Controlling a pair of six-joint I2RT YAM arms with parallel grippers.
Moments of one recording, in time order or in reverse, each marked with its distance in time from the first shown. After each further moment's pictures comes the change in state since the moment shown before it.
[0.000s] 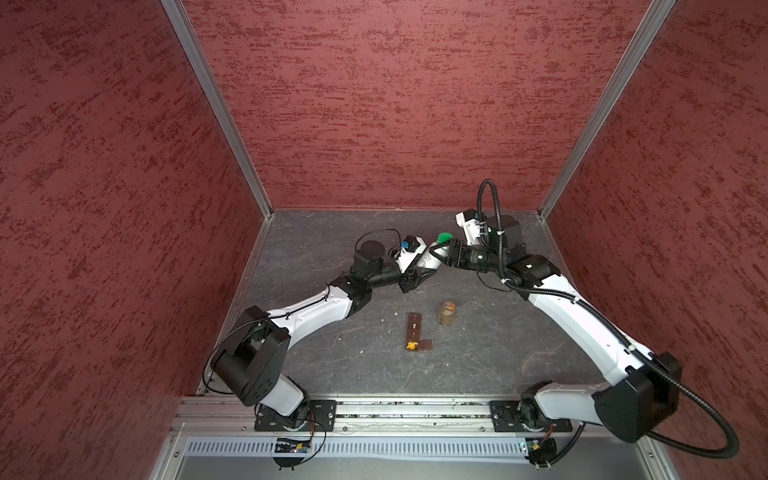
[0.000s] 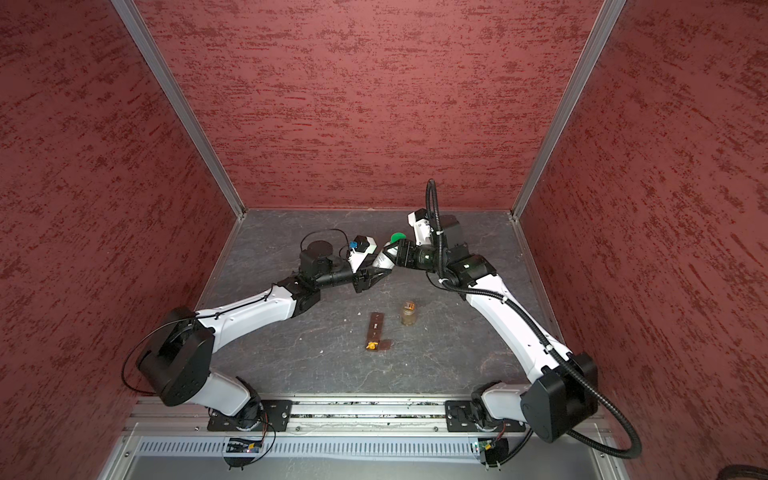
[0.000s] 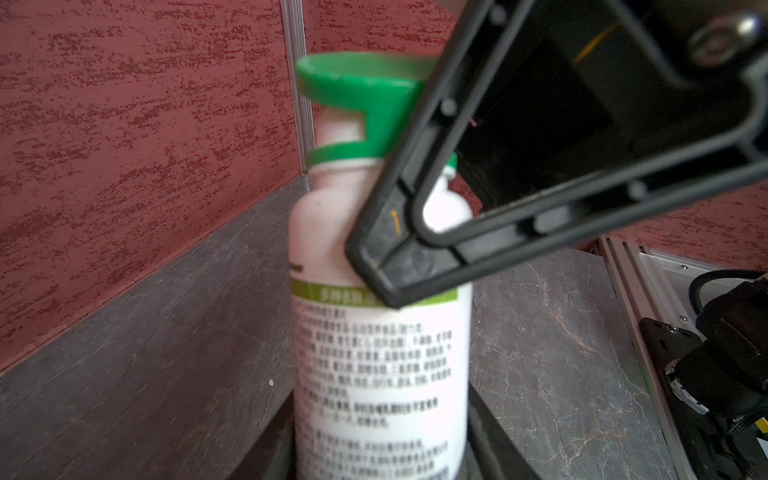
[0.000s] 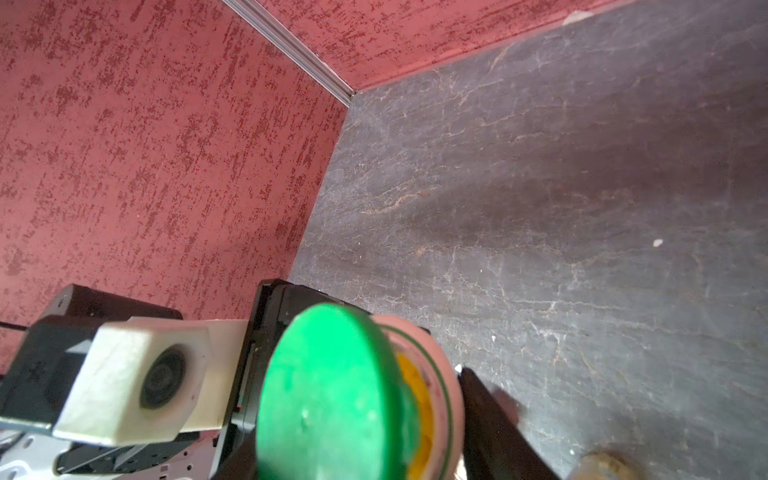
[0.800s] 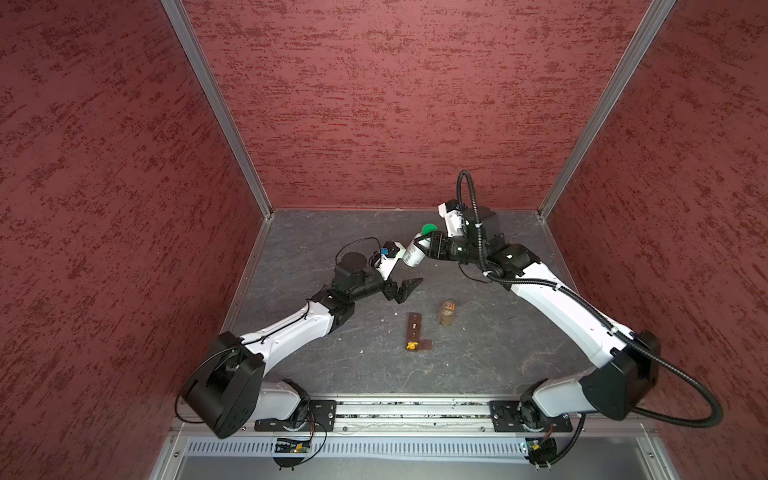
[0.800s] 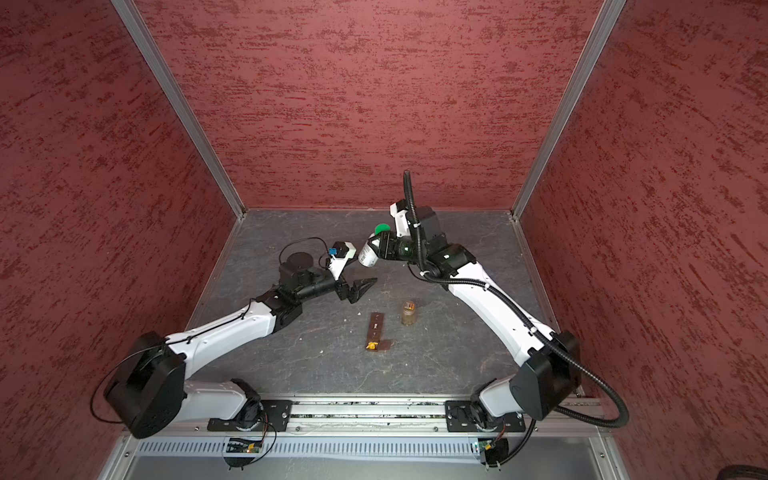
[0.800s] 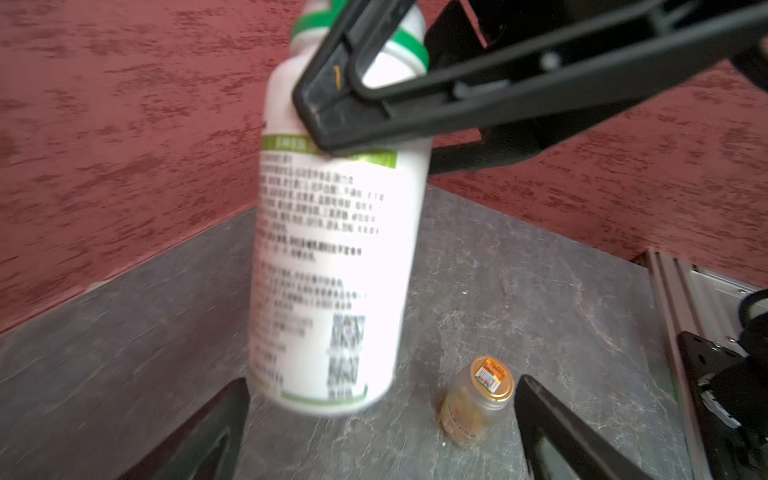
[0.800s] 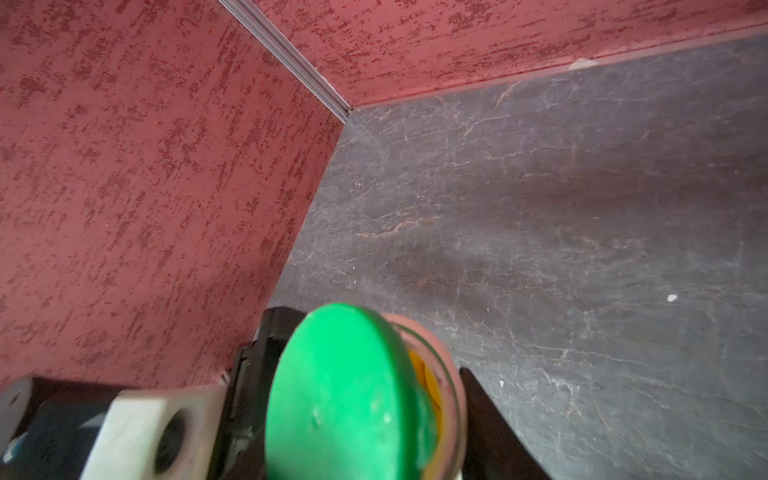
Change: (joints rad) left arm 0.047 -0.248 -0.207 -0.052 -0.175 -0.055; right arm 0.151 0.161 0.197 -0.021 0.217 -0.023
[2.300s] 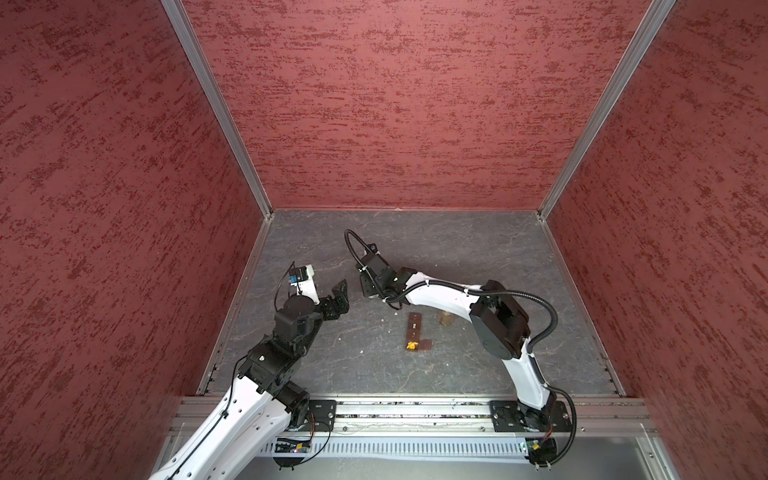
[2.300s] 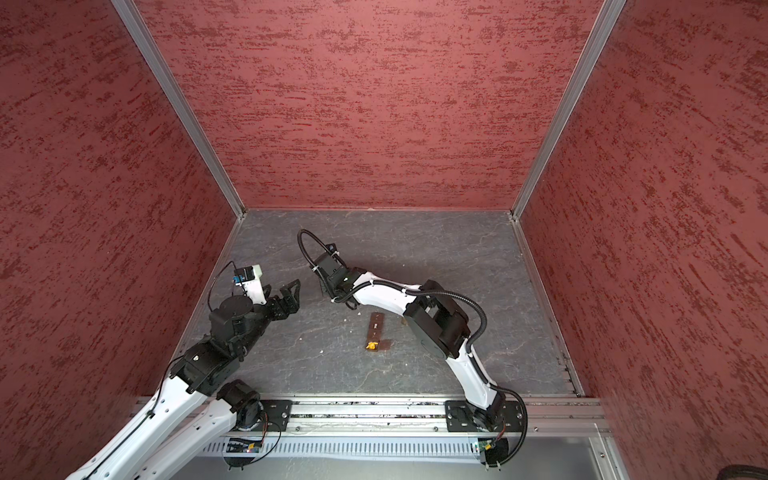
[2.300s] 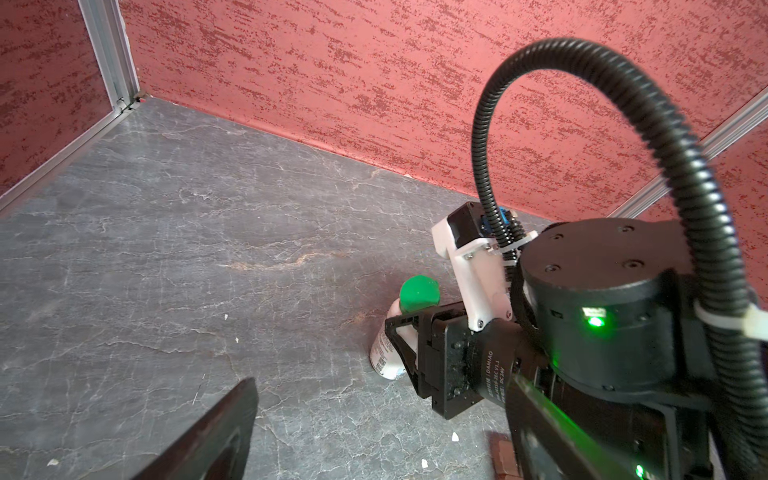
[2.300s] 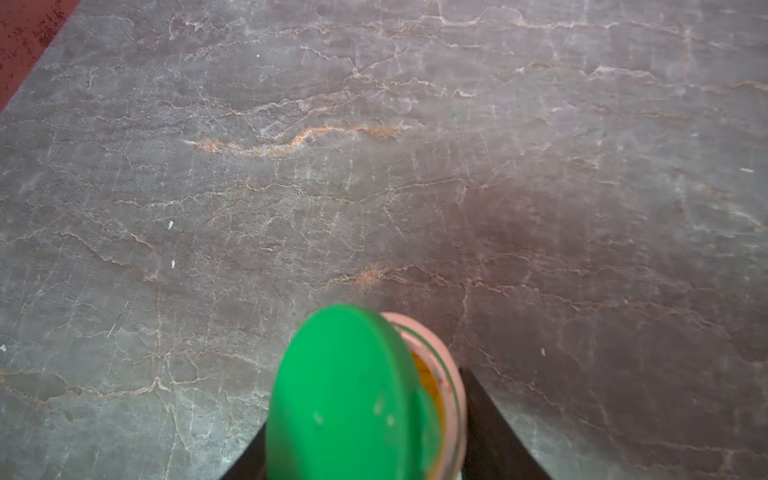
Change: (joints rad) left arm 0.084 -0.723 -0.175 -0.681 -0.668 -0.499; right arm 0.362 0.678 0.264 0.056 0.552 -0.039
